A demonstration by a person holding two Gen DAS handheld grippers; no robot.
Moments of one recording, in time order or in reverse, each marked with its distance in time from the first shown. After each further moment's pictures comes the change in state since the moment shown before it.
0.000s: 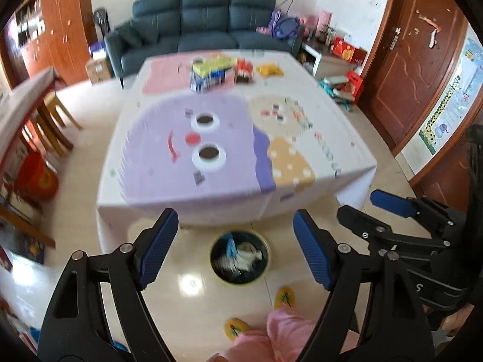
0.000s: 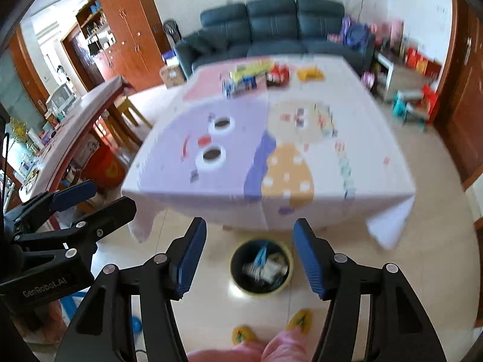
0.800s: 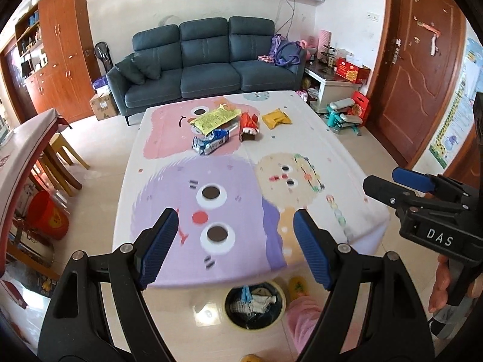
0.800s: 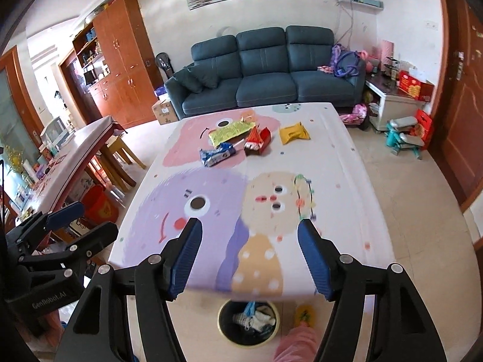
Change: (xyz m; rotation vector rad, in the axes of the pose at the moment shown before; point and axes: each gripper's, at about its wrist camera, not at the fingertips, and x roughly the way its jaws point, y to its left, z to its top) left arm 0.025 -0.009 0.132 0.042 -0.116 0.052; right arm 0.012 -0.069 0.156 0.030 -0.131 0.000
